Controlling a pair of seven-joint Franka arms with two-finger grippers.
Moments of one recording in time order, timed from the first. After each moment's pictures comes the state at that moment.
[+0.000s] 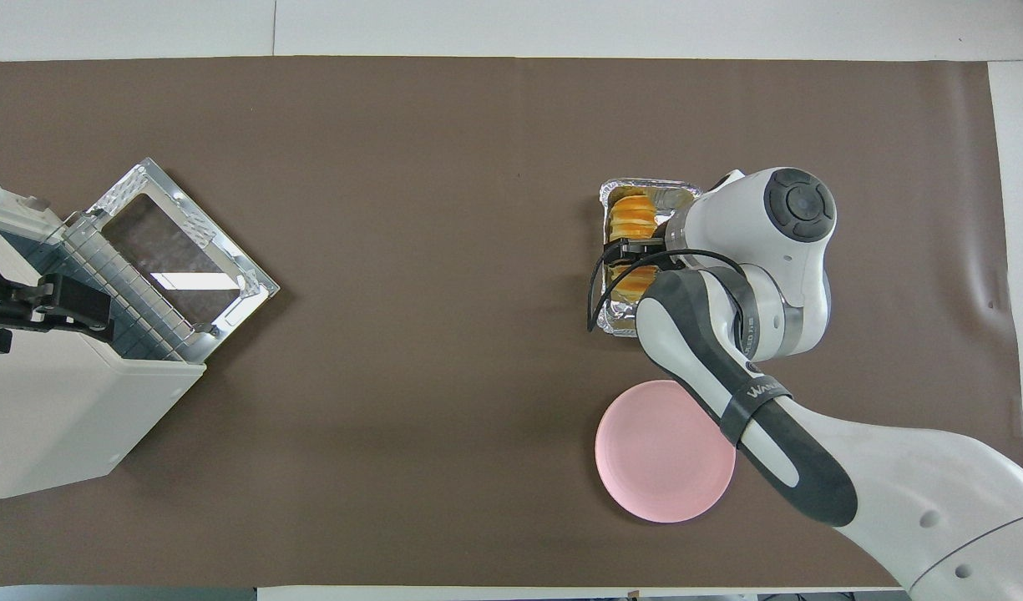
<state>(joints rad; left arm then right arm) -0.17 -0.07 0.07 -1.64 0.02 1.36 -0.13 0.22 0.34 0.07 -1.96 0.22 2.39 0.16</state>
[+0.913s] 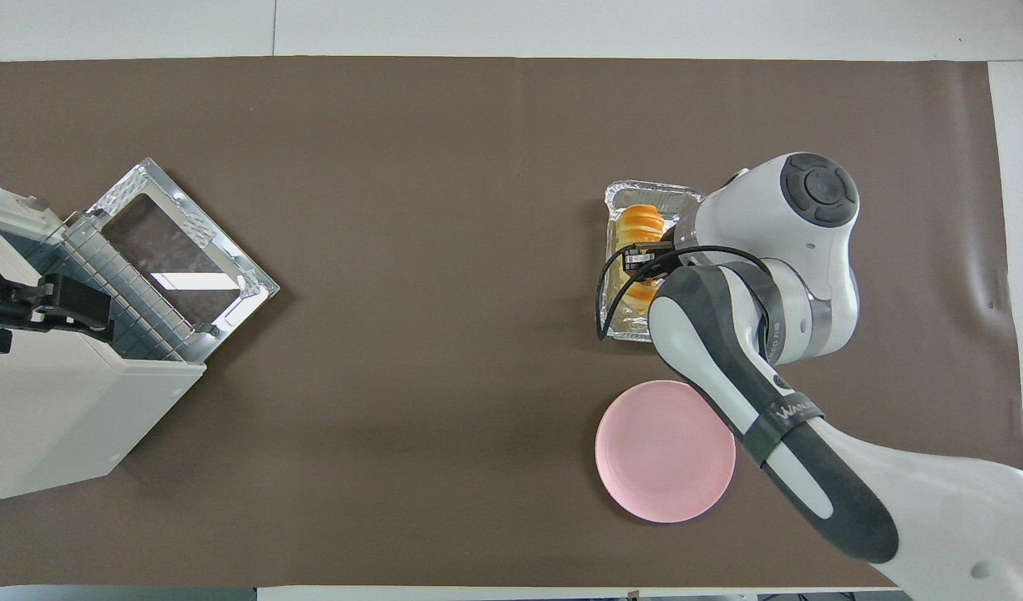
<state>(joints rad) -0.17 -0.07 0.07 -1.64 0.02 1.36 -0.13 0.22 0.23 0.07 -1.92 0.22 2.15 0.16</state>
